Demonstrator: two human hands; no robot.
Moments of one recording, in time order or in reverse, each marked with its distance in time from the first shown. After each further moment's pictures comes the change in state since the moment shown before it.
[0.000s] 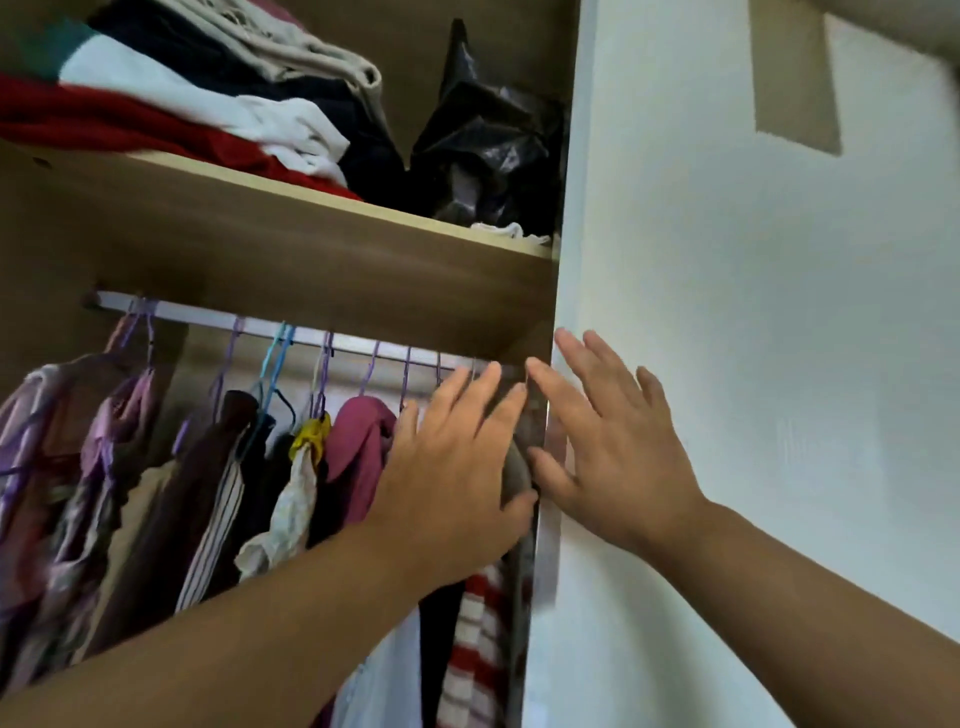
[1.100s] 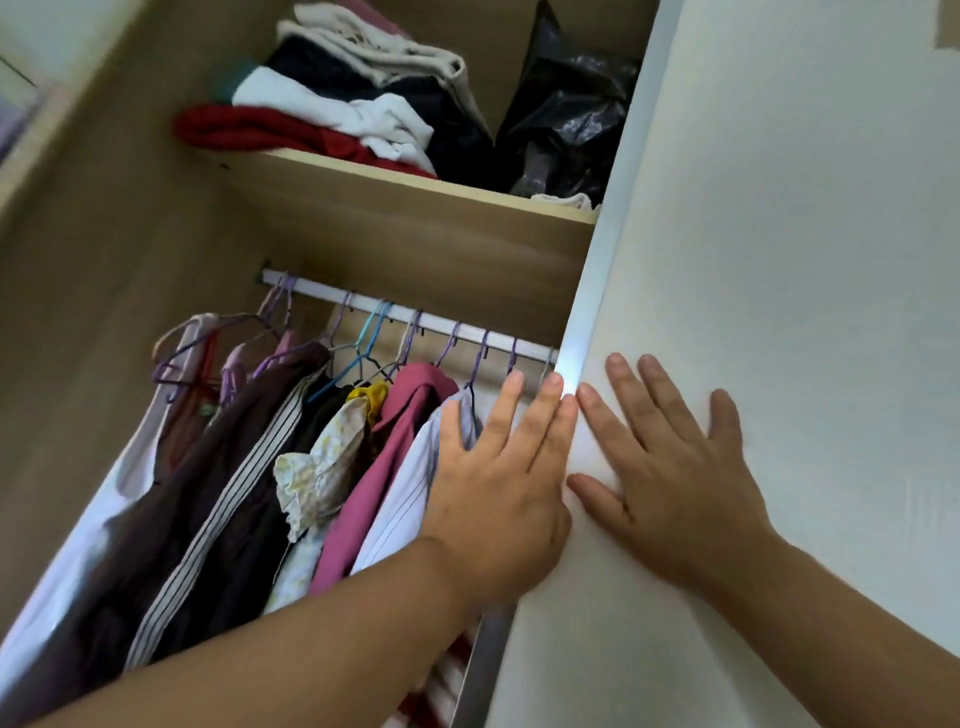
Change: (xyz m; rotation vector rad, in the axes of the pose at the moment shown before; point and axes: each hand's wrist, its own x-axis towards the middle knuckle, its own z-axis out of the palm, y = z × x) left_hand -0.011 0.073 0.056 0.482 -0.019 -0.158; right_hand -0.021 0.080 0.062 -0.082 -0.032 -0.252
